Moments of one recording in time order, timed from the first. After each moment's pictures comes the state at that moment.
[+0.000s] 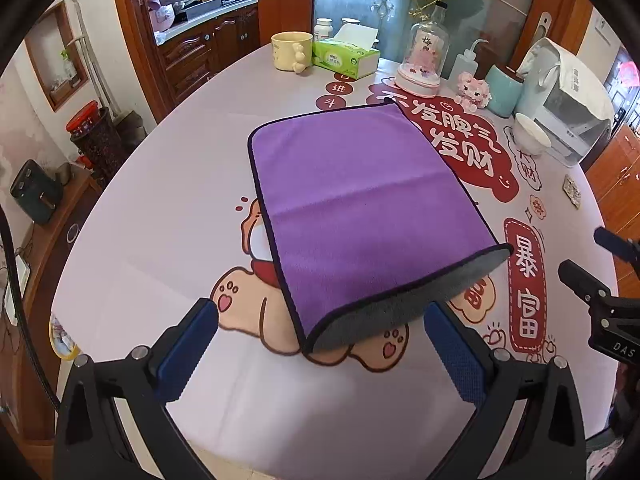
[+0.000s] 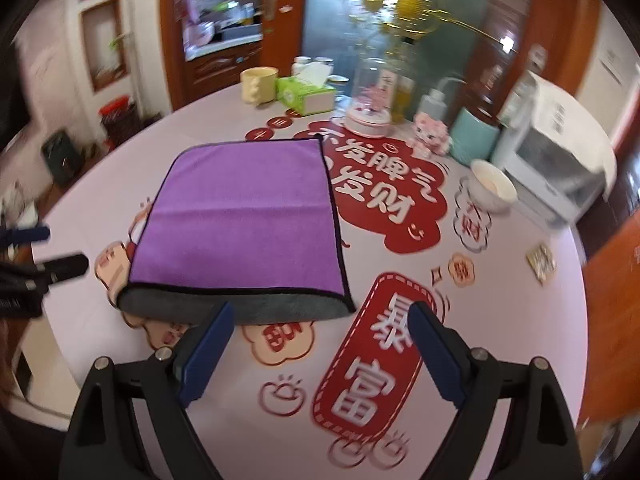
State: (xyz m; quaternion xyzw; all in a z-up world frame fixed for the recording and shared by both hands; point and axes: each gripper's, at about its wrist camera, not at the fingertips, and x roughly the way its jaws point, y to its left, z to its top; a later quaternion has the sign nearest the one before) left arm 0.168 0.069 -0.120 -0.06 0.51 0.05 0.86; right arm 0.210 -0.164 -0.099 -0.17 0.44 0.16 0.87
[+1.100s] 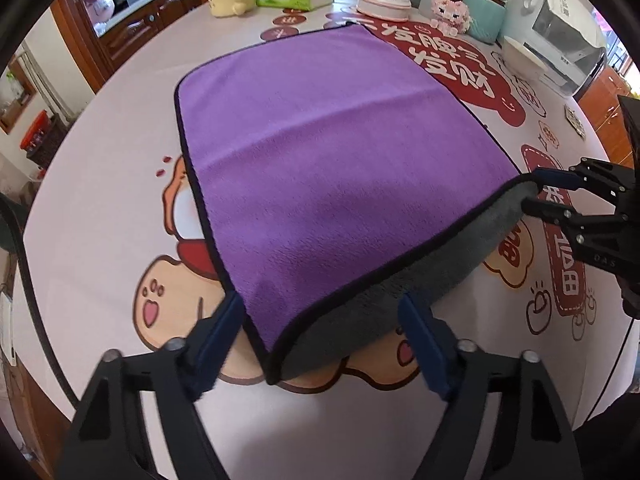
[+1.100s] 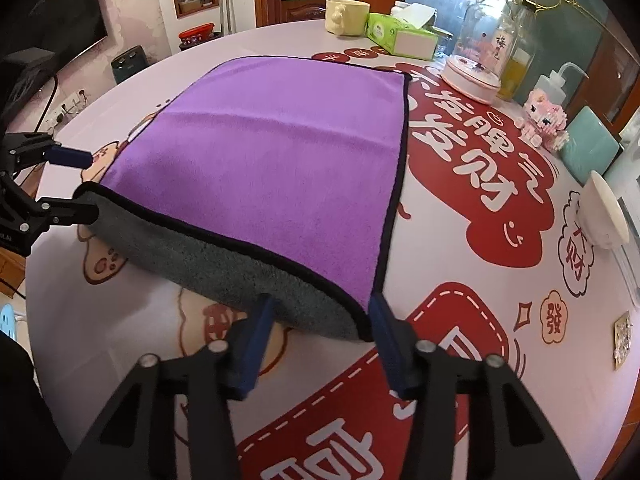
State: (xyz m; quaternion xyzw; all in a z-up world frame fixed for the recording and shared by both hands) left arm 0.209 0.046 -0.219 -0.02 0.57 -0.01 0.82; right arm 0.274 -0.173 -0.214 -0.22 0.48 0.31 0.79
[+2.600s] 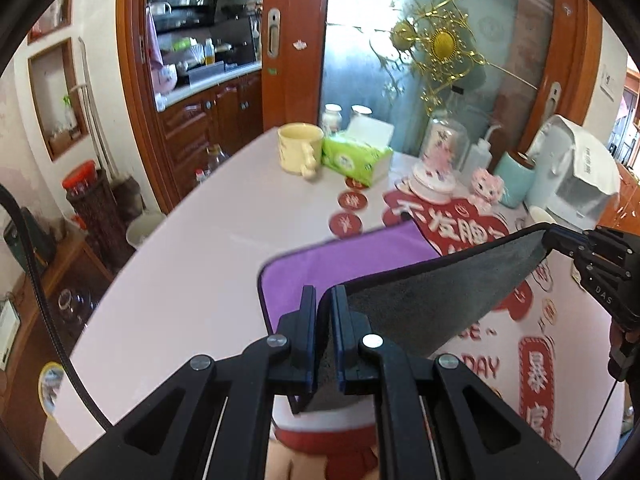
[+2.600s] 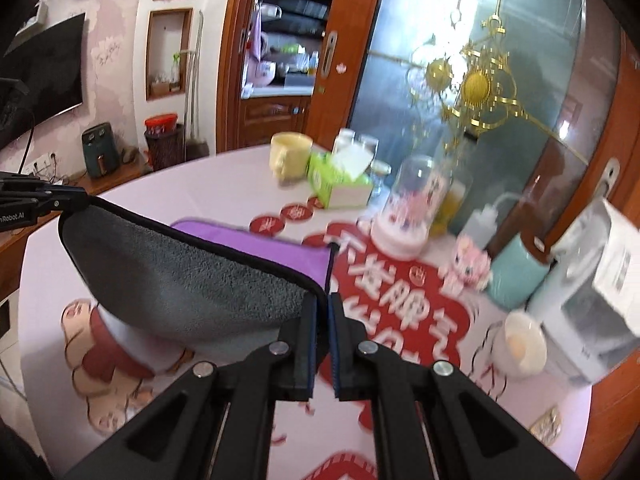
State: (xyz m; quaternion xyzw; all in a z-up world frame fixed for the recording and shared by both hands) left arm 0.284 0.126 -0.074 -0.06 0.38 0.06 0.92; right arm 0.354 -0.131 -0.074 -0.20 0.31 0.26 0.89
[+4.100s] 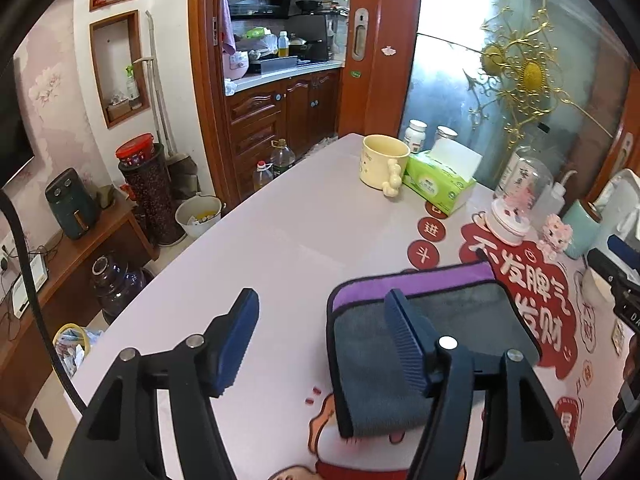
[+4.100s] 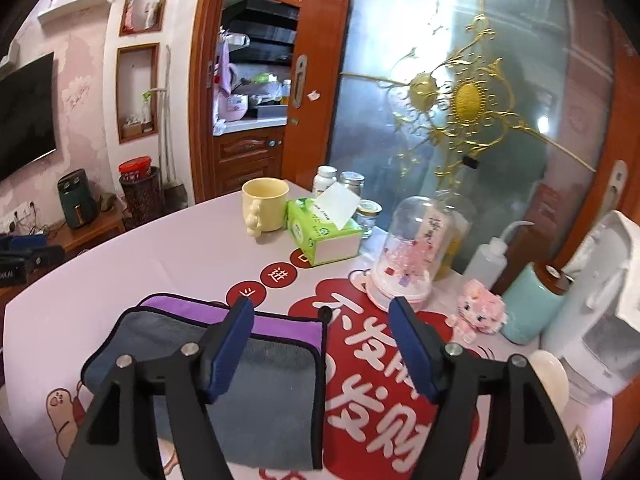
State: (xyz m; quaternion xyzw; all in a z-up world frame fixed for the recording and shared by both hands) left arm 0.294 0.180 -0.084 -0.10 0.38 0.17 0.90; right arm 0.404 -0.099 -0.067 -0.14 0.29 0.23 0.92
